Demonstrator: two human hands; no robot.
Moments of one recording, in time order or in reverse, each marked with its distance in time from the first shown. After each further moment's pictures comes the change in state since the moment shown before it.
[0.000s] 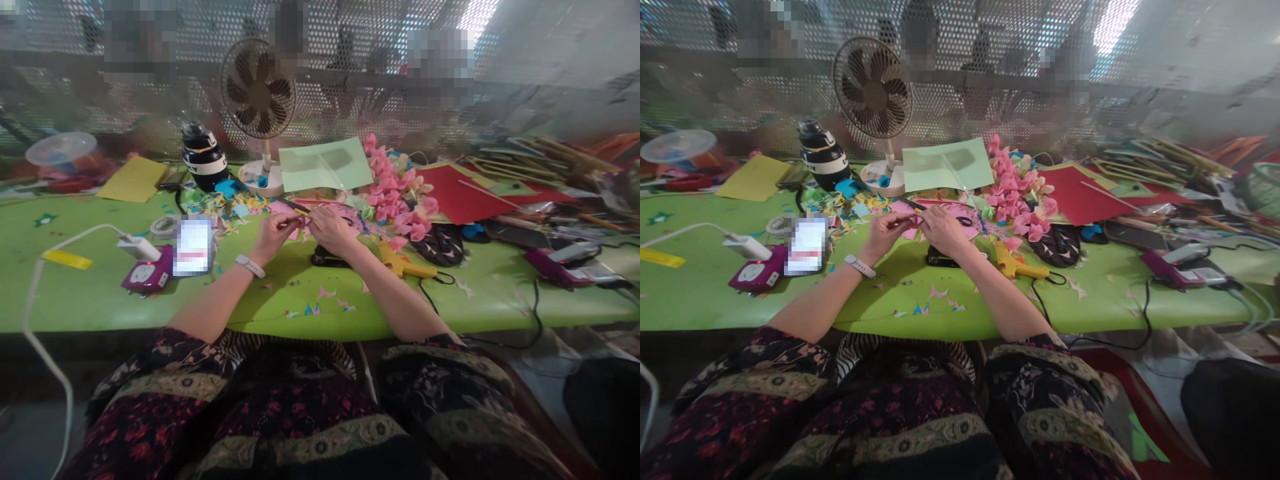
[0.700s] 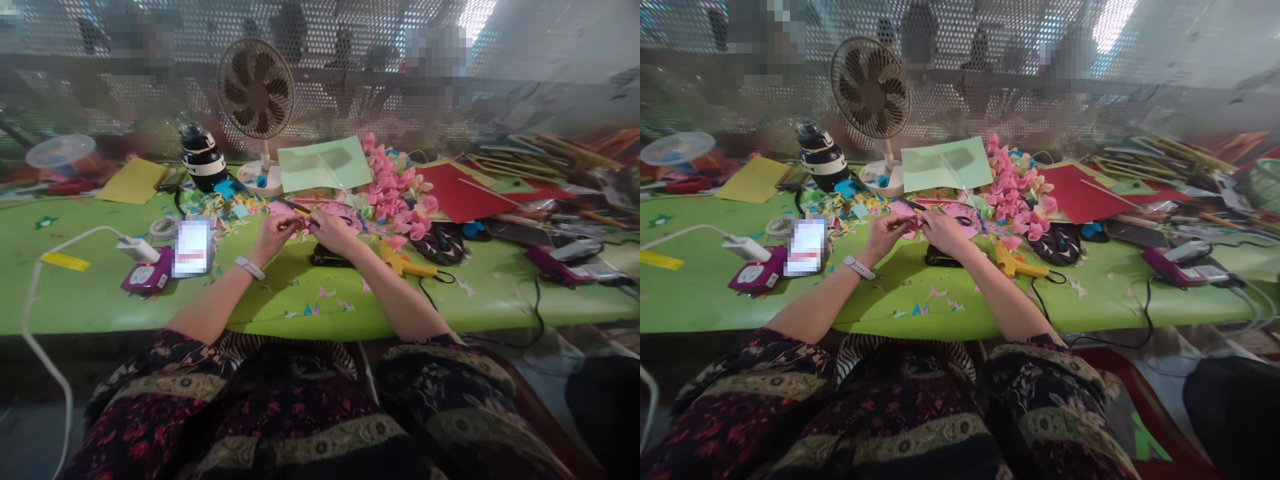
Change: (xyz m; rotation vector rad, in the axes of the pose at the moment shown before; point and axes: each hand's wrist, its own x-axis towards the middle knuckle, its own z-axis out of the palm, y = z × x) left_hand -0.001 0.000 -0.001 0.005 -0.035 -0.073; right_hand 0.000 -0.012 -0.016 0.159 -0.133 0.155
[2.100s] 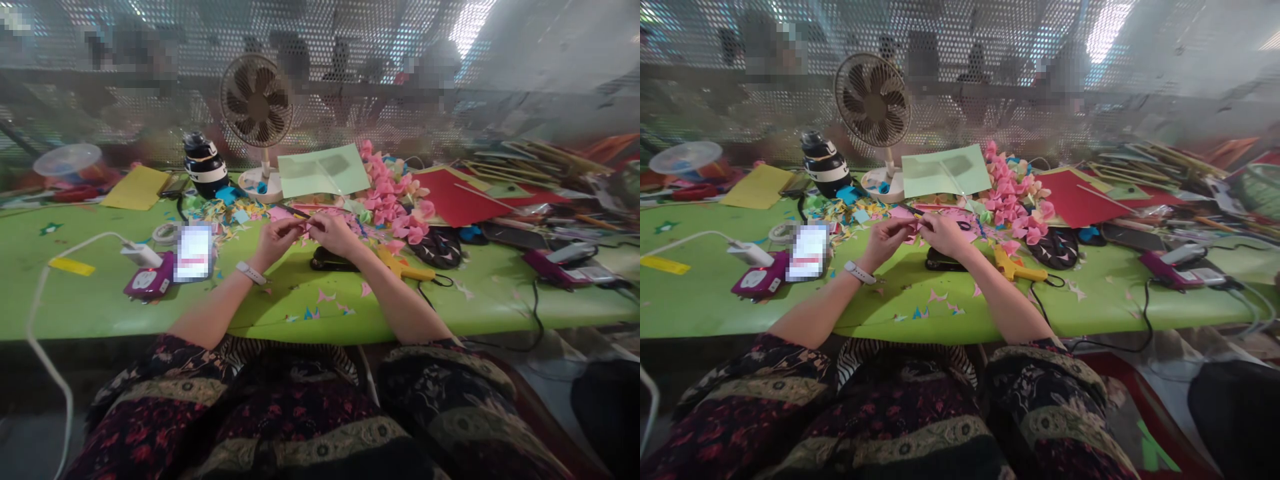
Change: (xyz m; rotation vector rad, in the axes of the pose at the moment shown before) left_hand -0.004 0.009 0.005 -0.056 -0.002 0.118; right_hand -0.001 -0.006 -0.012 0.137 0.062 -0.004
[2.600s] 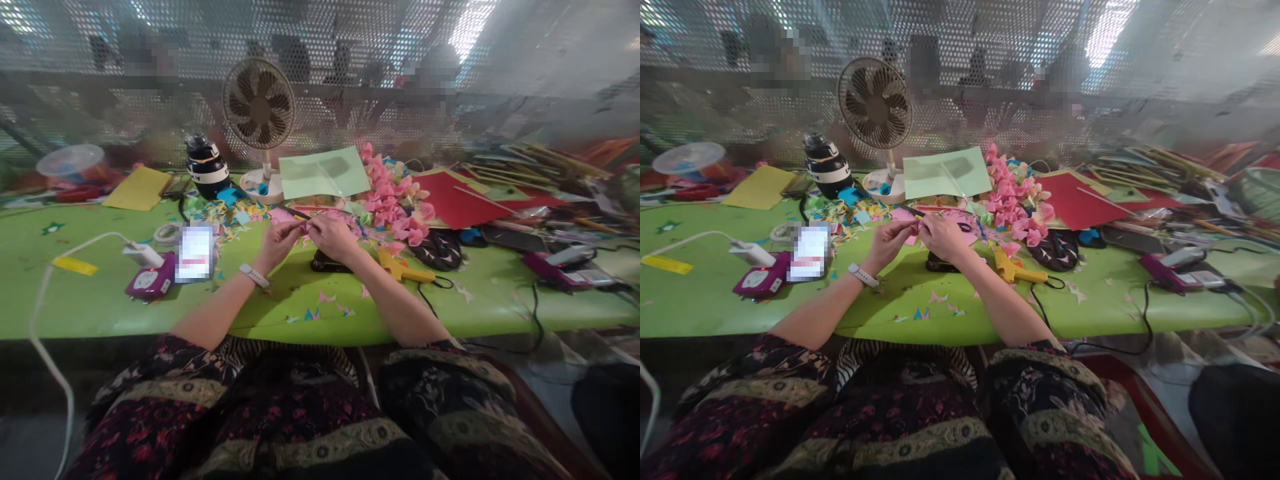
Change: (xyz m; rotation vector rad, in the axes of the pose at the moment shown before) left_hand -0.001 0.002 0.007 -0.021 0.071 -0.024; right_hand -0.003 -0.006 0.006 -0.227 0.019 -0.015
